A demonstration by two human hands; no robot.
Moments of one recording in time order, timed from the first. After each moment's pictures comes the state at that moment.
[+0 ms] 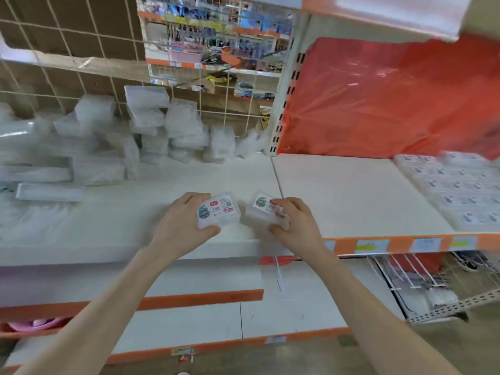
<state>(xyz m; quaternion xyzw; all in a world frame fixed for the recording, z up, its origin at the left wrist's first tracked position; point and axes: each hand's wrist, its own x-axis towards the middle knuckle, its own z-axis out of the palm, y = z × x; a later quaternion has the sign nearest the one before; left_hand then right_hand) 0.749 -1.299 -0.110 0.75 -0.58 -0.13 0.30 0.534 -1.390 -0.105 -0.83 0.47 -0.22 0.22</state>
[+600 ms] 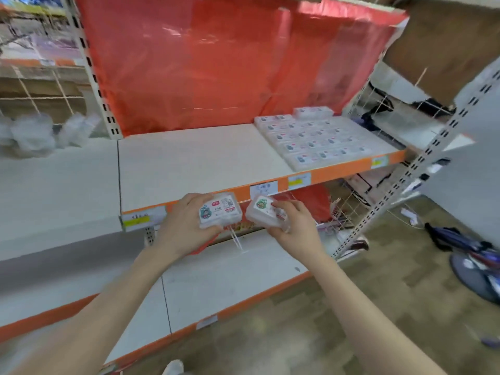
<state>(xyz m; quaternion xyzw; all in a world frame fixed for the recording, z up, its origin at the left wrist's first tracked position) 0.436 -1.352 -0.101 0.63 -0.70 -0.19 0.27 0.211 -1.369 -0.103 -0.74 0.59 -0.26 0.19</state>
